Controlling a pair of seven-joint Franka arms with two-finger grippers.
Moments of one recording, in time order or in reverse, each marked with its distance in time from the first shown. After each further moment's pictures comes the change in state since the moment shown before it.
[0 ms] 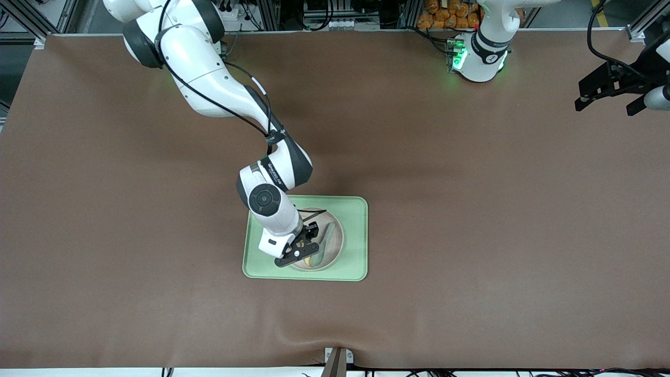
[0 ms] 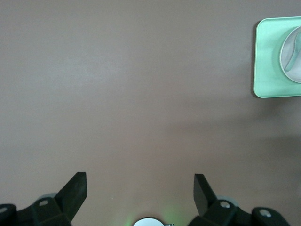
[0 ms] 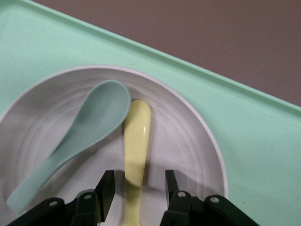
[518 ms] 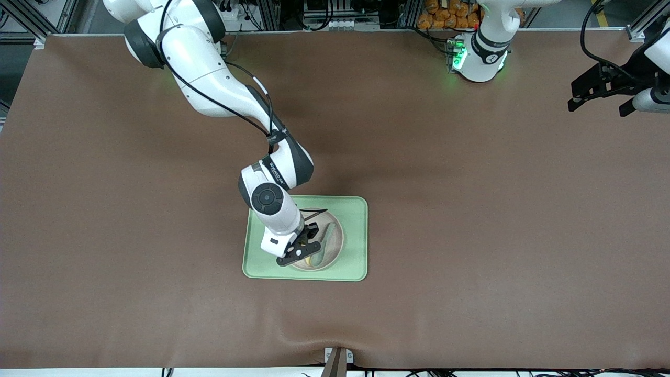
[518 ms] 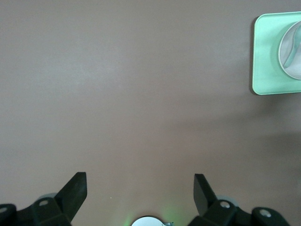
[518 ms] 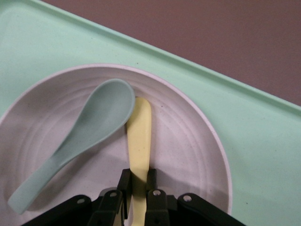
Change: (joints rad) left arm -0.003 0.000 -0.012 -0.009 0.000 0.000 -0.005; right arm 0.005 0.001 0.000 0.002 -0.005 0.001 0.003
